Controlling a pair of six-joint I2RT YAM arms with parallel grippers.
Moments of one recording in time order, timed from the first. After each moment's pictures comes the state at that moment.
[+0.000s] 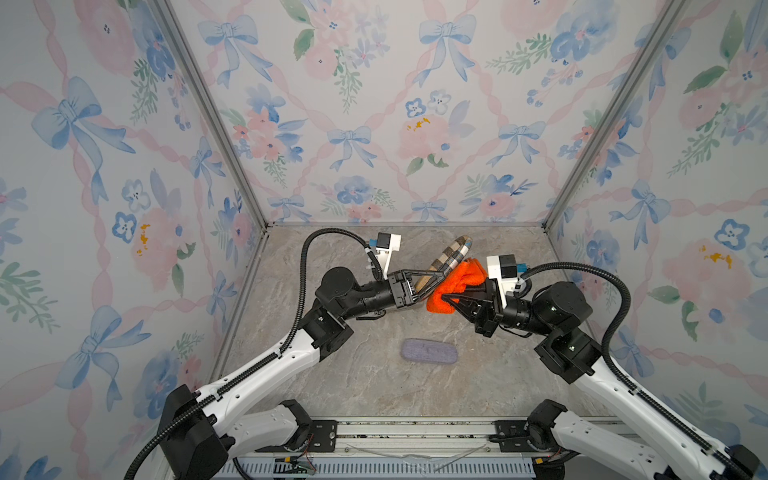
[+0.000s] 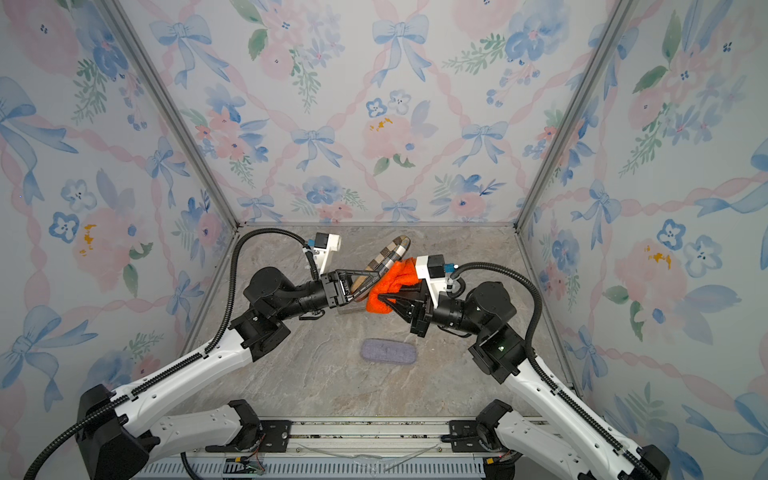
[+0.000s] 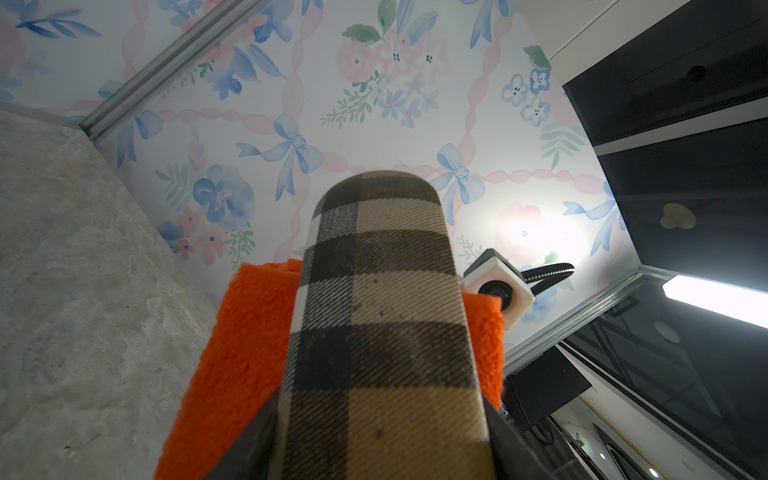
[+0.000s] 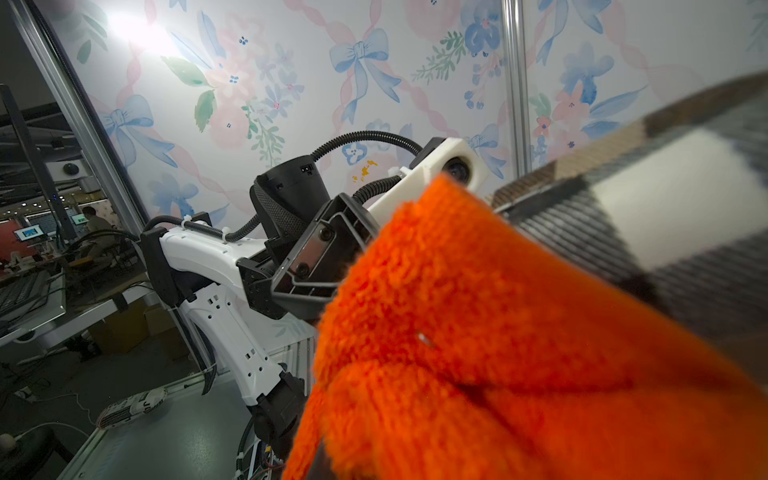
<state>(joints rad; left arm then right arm) -0.77 1.14 0.92 0.45 0.55 -1.11 0.60 0.86 0.88 0.18 -0.71 0.34</state>
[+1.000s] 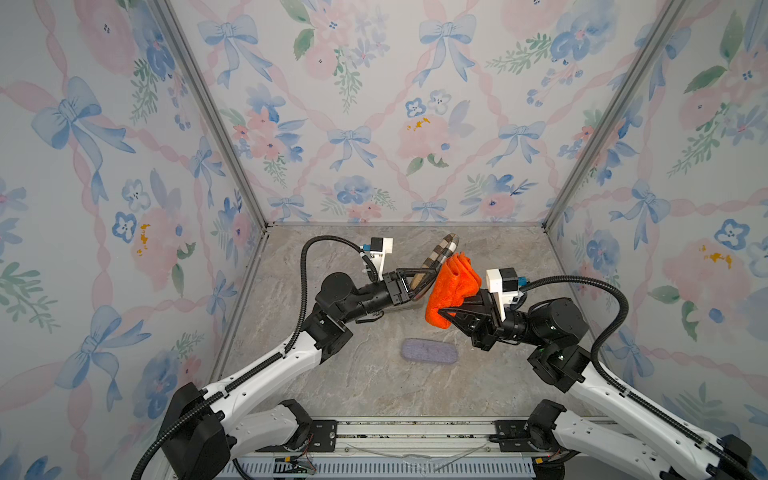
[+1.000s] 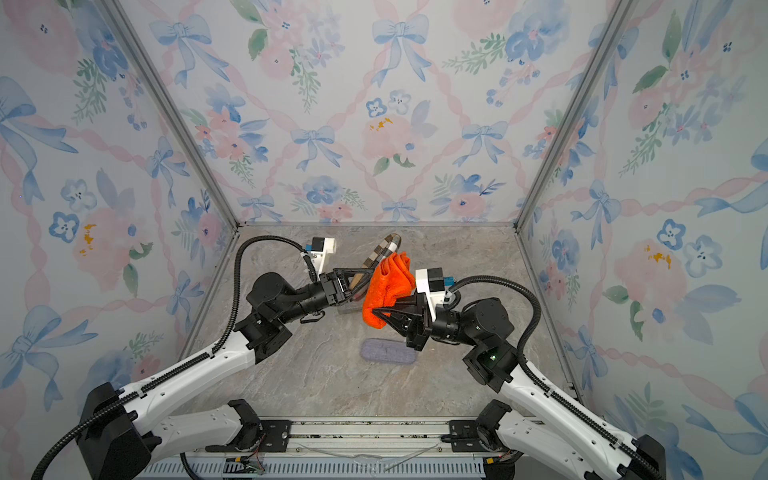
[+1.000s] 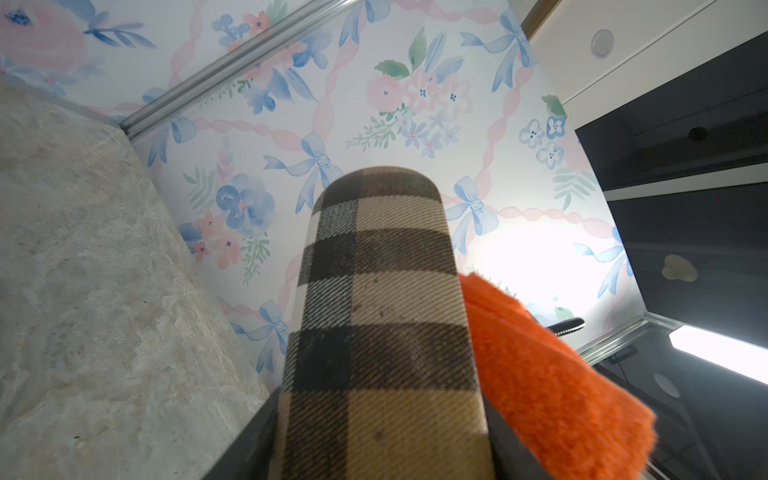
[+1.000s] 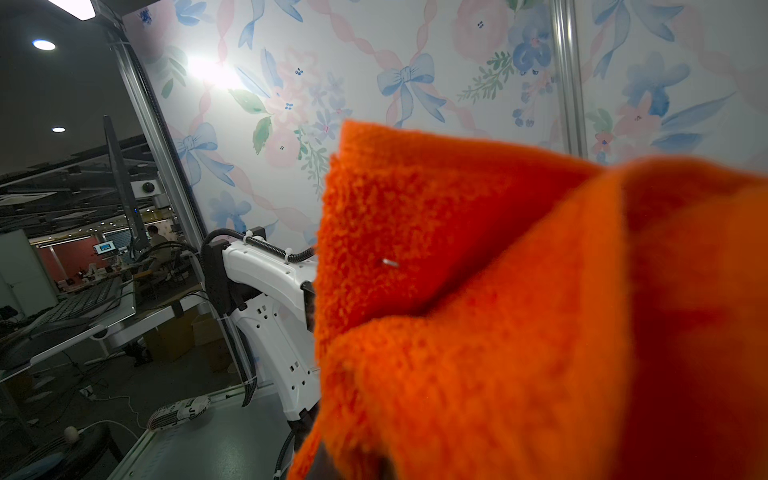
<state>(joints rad) -0.71 1.11 0.83 0.54 0.48 -1.20 0.74 0.80 0.71 0.41 -0.67 0.45</state>
